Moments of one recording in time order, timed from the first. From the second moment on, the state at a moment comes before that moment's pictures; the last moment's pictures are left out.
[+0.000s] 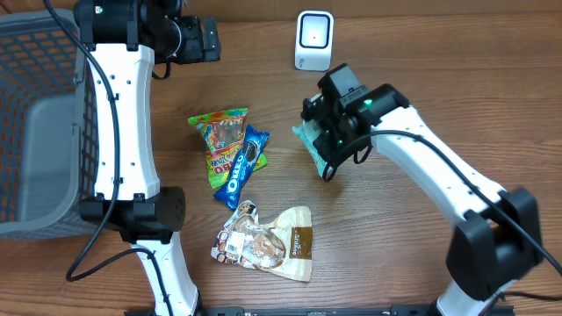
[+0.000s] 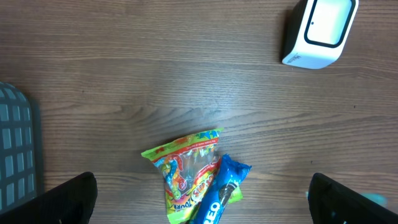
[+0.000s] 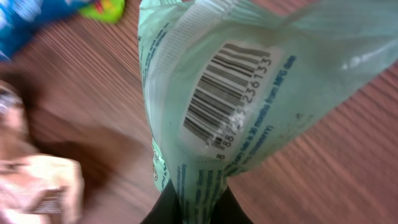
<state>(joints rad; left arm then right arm) -0.04 2.13 2.63 -1.57 0.07 -0.15 0.52 1.85 1.53 -1.02 -0.15 -0.22</state>
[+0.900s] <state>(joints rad) -0.04 2.13 2.63 -1.57 0.07 -0.15 0.29 1.96 1.54 -1.03 -0.44 0.28</state>
